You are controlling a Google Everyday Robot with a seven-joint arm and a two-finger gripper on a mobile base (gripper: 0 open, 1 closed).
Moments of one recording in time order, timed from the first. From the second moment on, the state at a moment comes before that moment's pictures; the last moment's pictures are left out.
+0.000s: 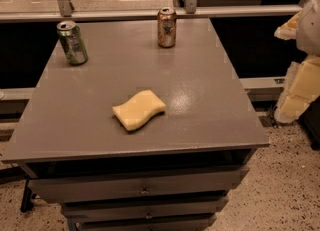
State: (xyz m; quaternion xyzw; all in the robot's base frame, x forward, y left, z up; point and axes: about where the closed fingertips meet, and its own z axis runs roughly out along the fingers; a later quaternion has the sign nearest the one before) arm 0.438 -0.215 0.981 -0.60 0.78 -0.04 0.17
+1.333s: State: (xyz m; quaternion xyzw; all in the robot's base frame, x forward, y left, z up) arm 0.466 -0.158 0.933 -0.59 0.76 0.09 0.26
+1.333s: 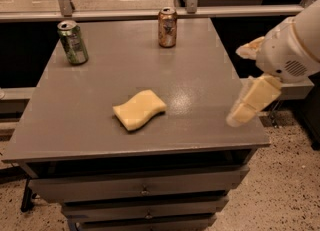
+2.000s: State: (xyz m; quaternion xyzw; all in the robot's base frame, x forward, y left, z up) arm 0.504 -0.045 0.907 -0.53 0.72 0.25 0.37
